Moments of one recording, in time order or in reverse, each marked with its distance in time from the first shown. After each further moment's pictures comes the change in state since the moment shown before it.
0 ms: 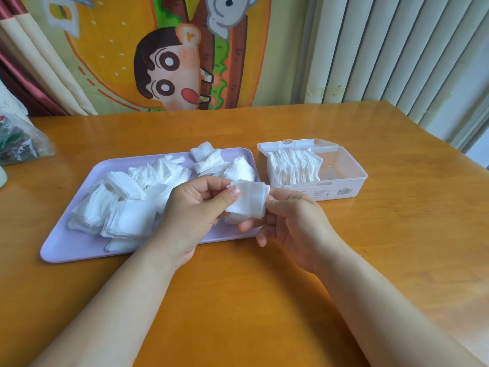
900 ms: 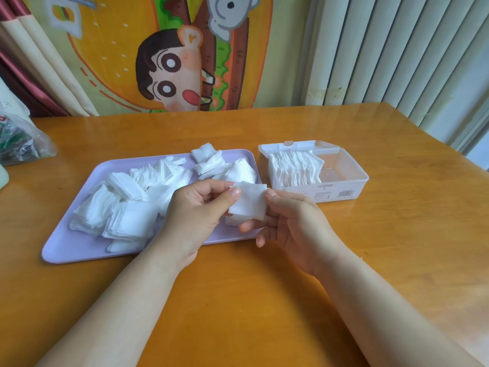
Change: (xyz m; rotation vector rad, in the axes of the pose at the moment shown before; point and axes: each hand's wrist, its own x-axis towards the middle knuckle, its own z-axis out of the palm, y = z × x) left_hand -0.001 -0.001 0.001 0.012 0.030 0.024; right_hand -0.001 0.000 0.002 0.018 0.011 -0.006
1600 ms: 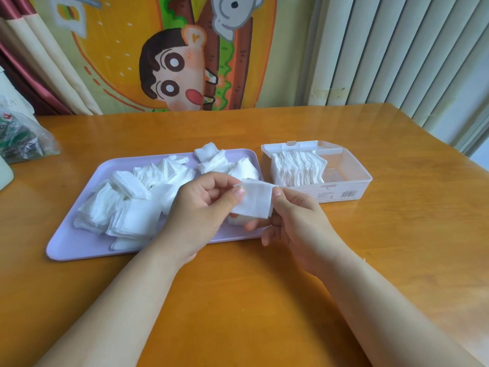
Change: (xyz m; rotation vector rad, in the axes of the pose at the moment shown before) left_hand -0.002 0.007 -0.002 0.047 -0.085 0.074; right_hand 0.002 0.005 0.001 -0.119 0.065 -0.062
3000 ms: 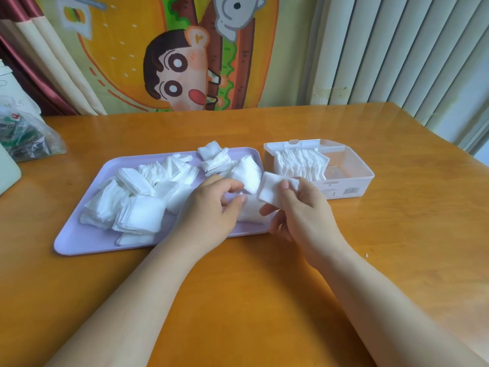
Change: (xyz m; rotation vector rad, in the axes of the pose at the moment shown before) left_hand 0.004 -0.017 -0.001 0.698 0.021 0.154; right_hand -0.001 0.002 0.001 -0.274 0.265 -0.069
